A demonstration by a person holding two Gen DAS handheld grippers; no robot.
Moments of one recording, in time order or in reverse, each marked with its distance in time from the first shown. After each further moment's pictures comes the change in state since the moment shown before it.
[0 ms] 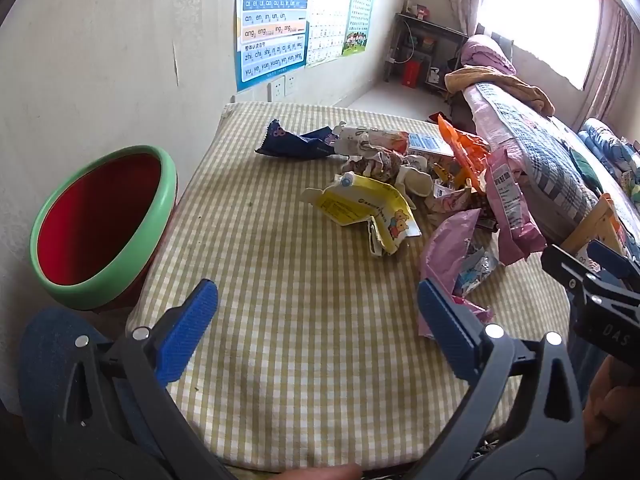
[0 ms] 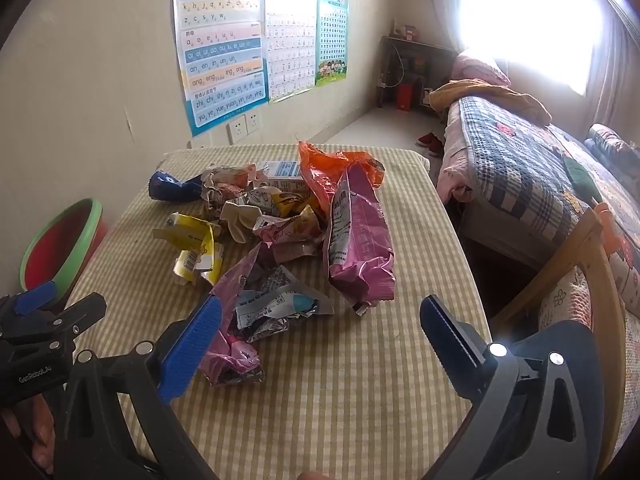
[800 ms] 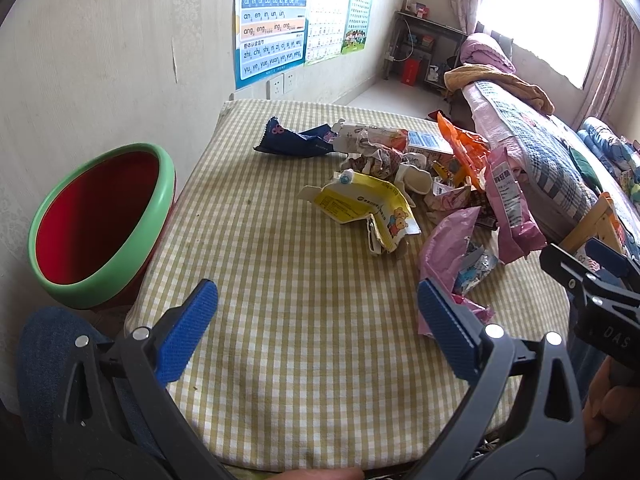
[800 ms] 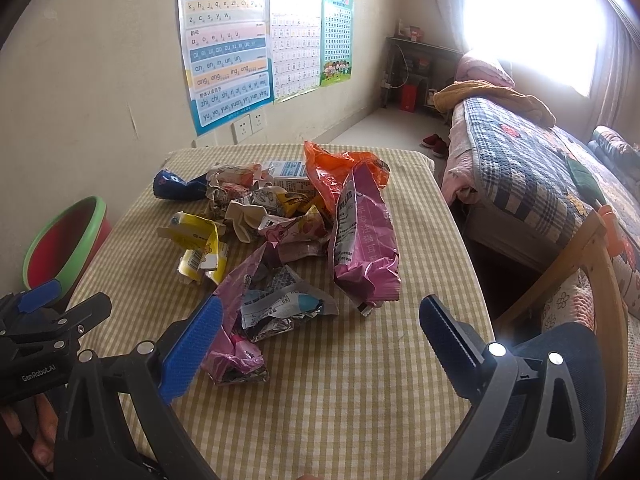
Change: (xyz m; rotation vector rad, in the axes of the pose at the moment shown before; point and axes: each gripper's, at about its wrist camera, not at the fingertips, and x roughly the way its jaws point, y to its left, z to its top) left arm 0.002 0.000 -0.003 0.002 0.004 -0.004; right arm 0.001 0.003 0.000 -0.008 0.001 0.013
